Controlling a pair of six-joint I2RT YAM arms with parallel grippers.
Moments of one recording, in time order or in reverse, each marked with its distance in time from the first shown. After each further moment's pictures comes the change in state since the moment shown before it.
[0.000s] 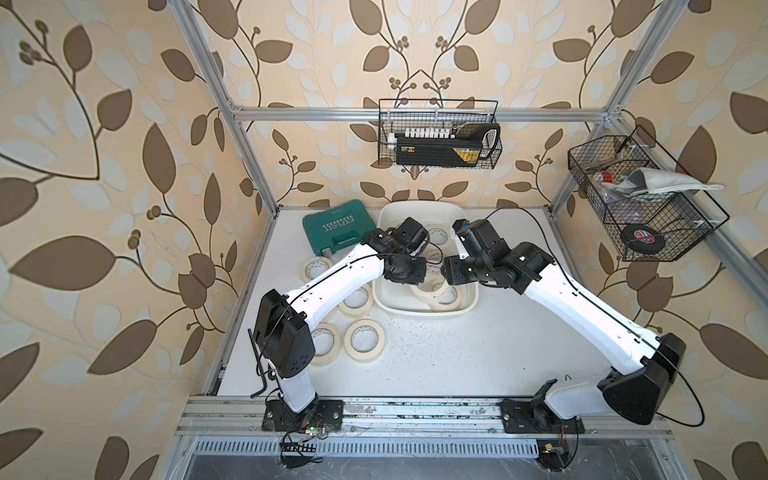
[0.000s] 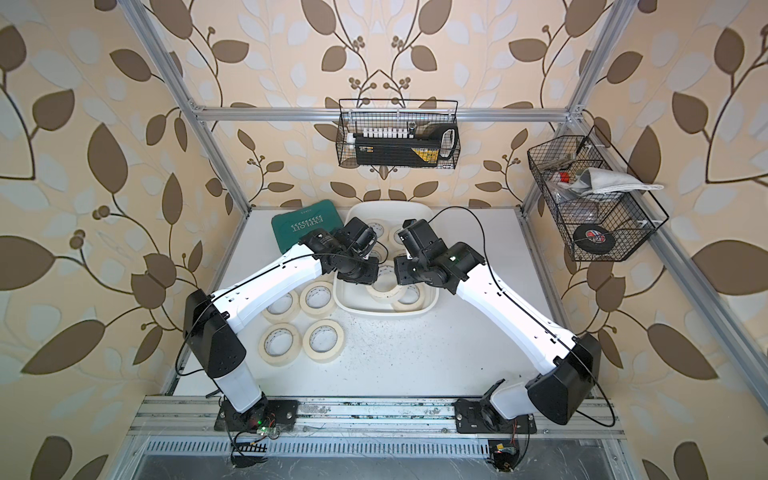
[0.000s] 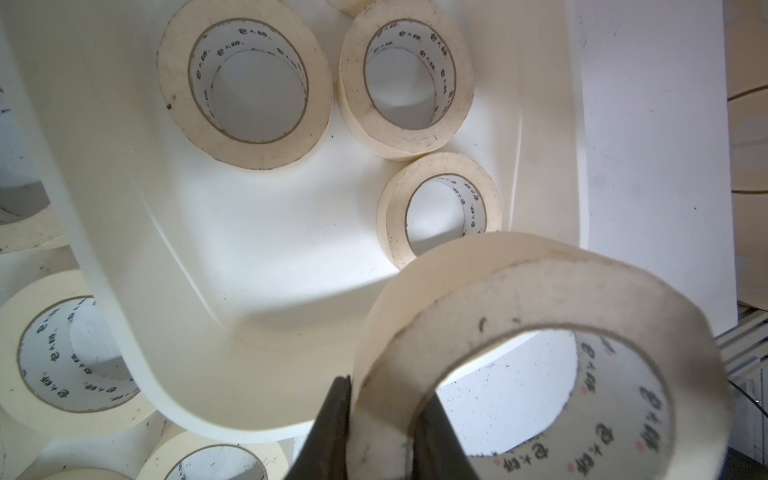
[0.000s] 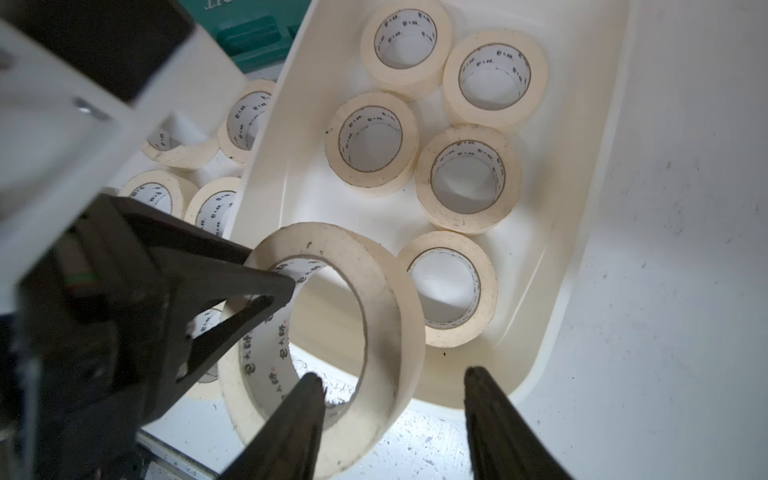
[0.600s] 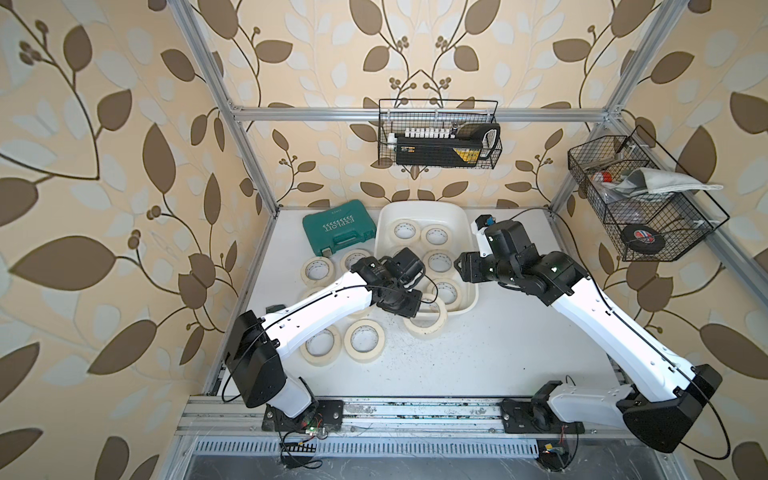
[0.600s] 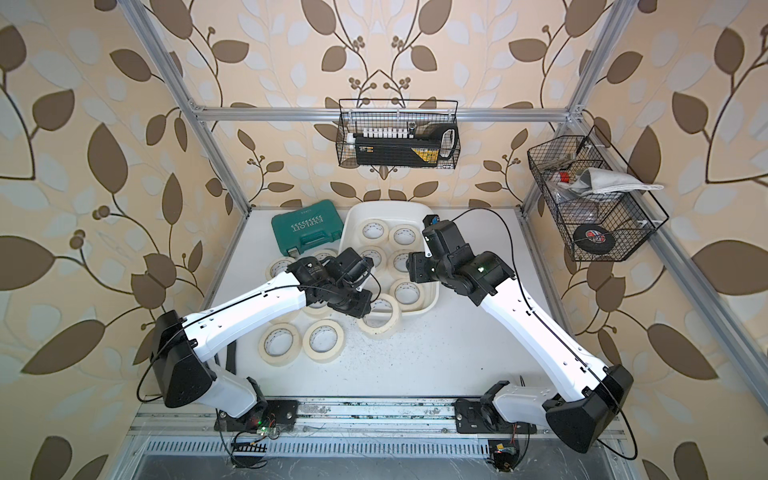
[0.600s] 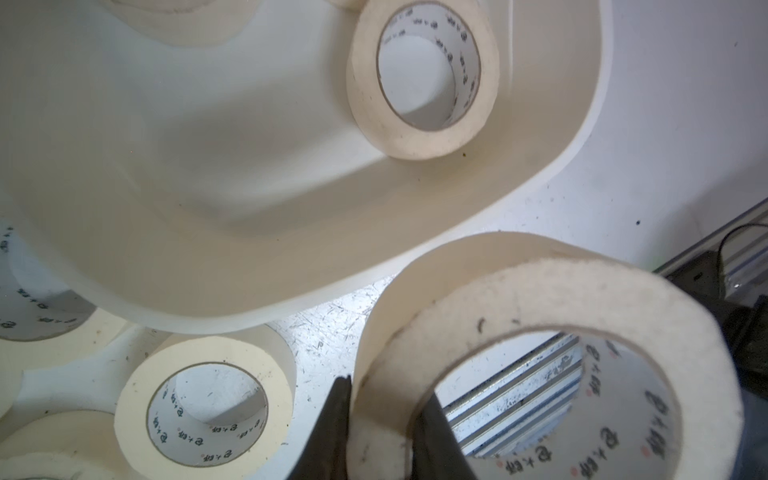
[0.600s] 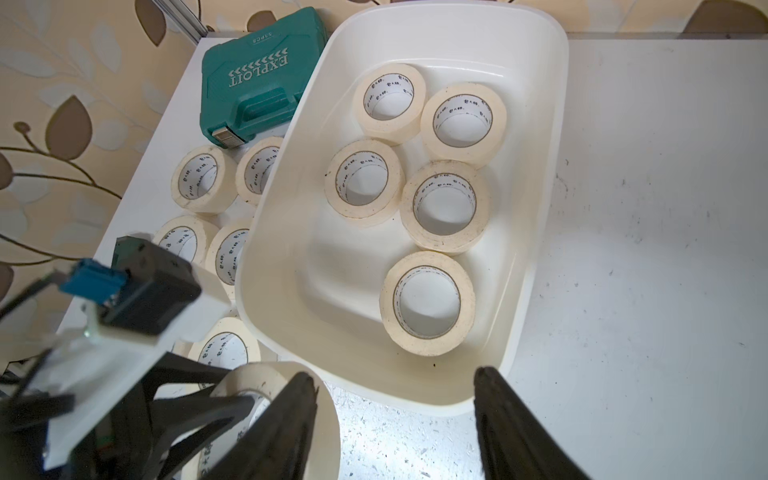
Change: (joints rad) left arm -0.141 -0.208 -0.320 0.033 0.040 0.050; right arm -0.074 -0.126 -0.074 0.045 -0.014 -0.001
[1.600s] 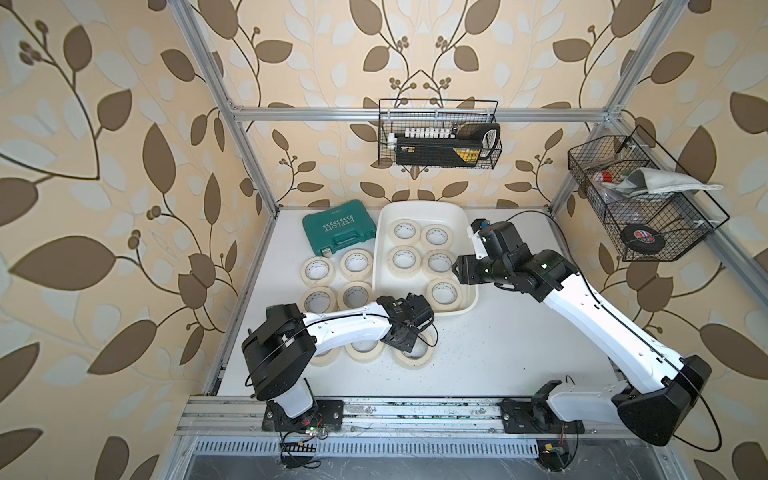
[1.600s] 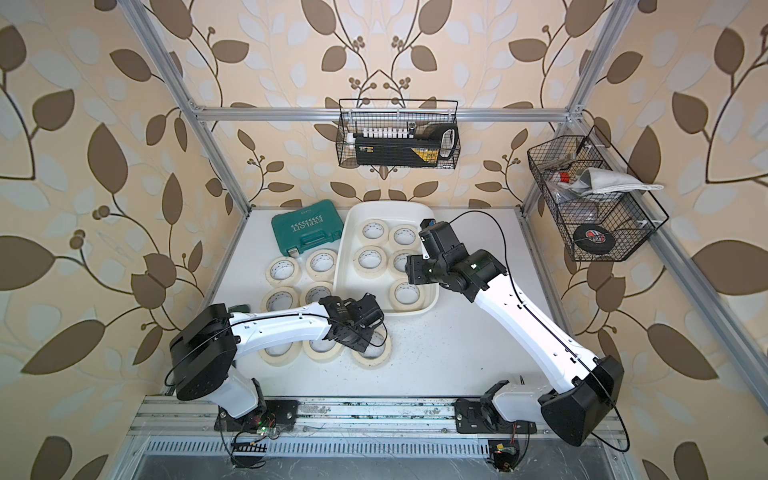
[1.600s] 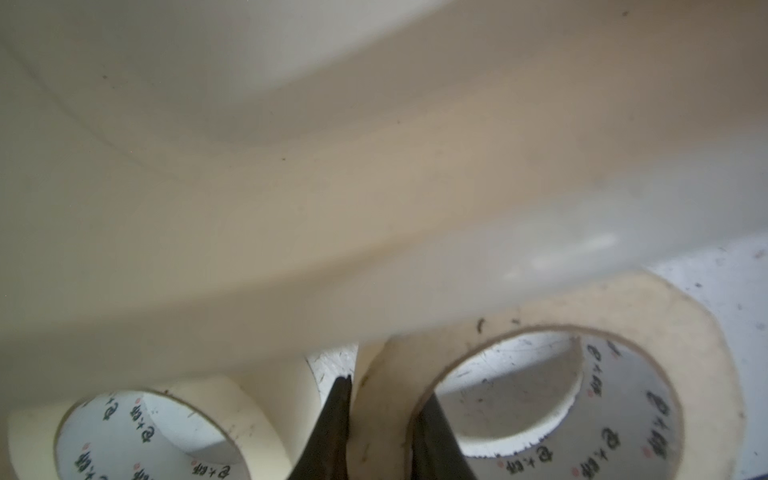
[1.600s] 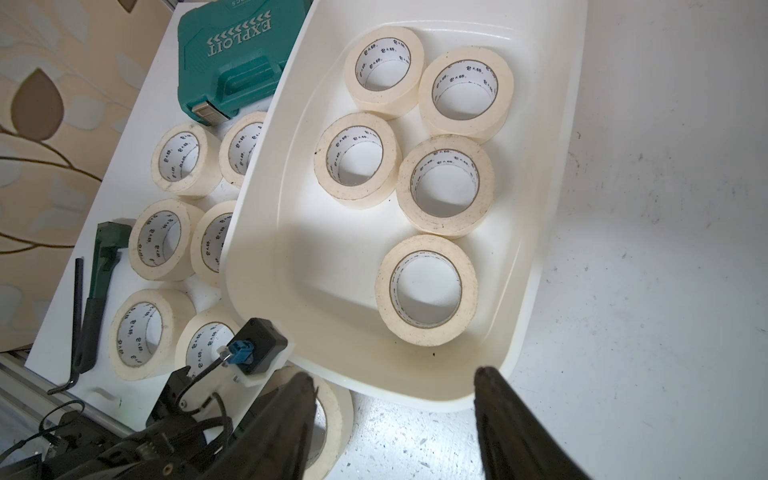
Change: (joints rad) left arm -0.123 0.105 -0.306 0.214 -0.257 -0.117; right arm -0.015 0.037 -0.023 -0.001 -0.026 0.004
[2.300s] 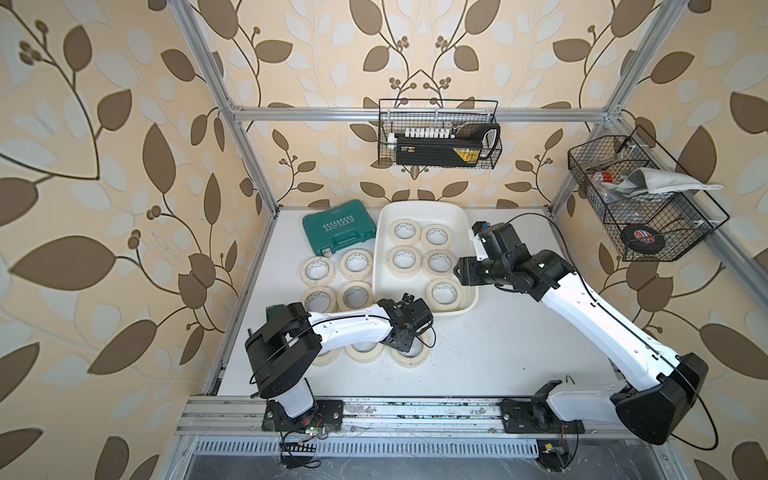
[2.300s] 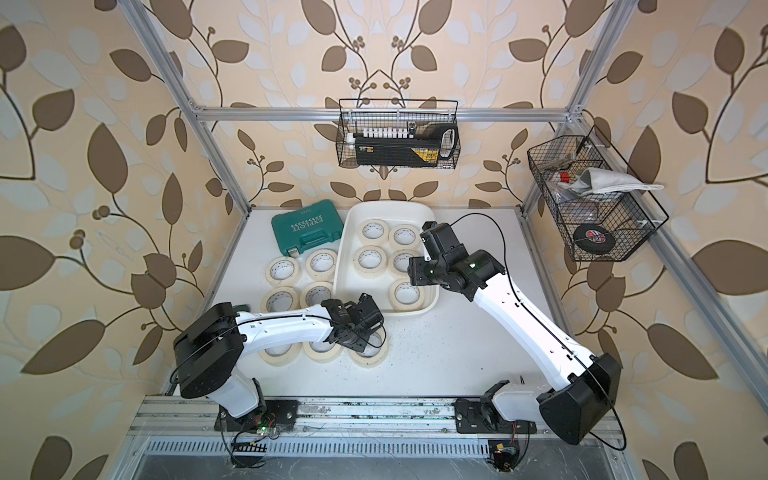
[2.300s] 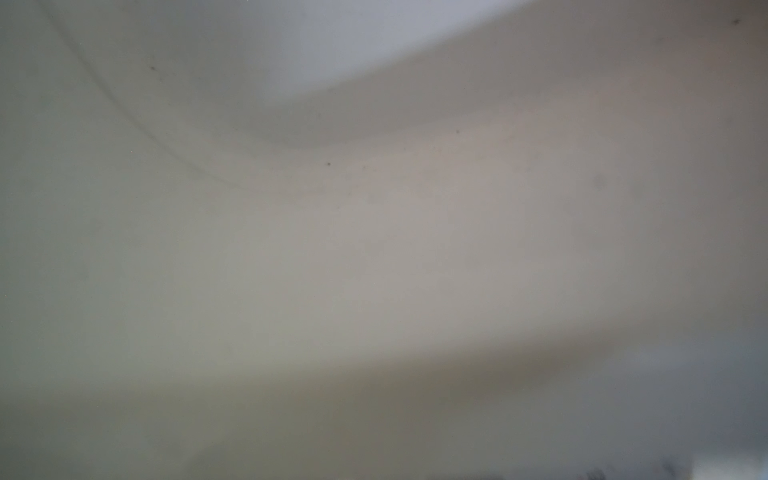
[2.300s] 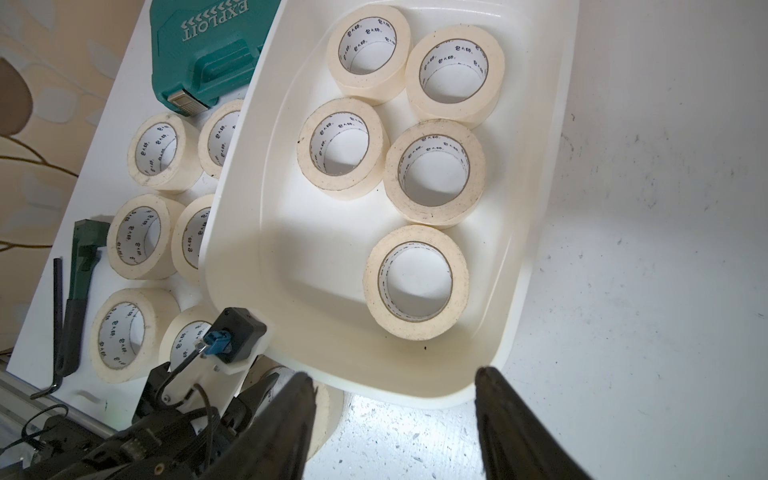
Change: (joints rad) left arm 0.000 0.008 -0.038 0.035 -0.067 -0.045; right arm -0.023 0.007 -0.026 0.000 -0.008 0.000
